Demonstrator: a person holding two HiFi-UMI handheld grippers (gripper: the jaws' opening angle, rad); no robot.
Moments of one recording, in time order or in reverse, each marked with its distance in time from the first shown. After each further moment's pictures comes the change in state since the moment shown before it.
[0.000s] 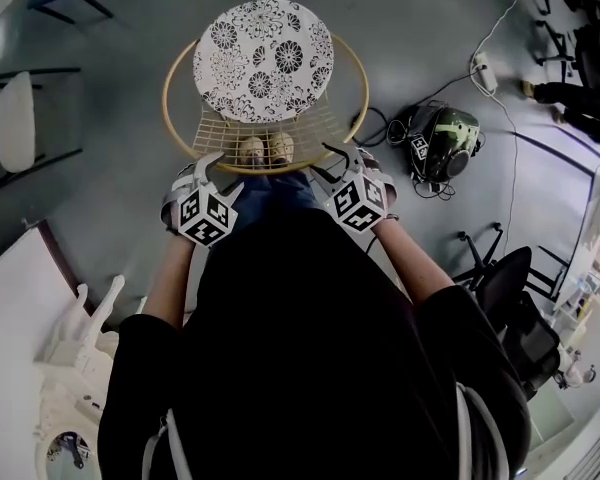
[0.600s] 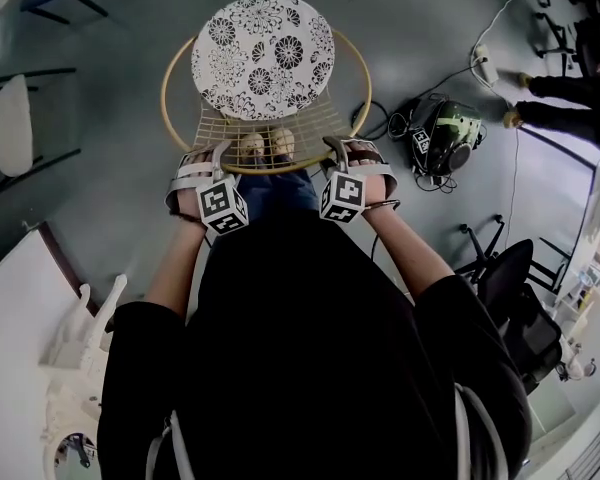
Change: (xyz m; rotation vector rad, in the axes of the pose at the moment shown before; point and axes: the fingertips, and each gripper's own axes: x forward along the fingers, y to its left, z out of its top) left arm 0.039 0.016 -0.017 0.340 0.176 0.098; right arm 0.044 -0.002 -0.044 -0.390 0.298 -0.087
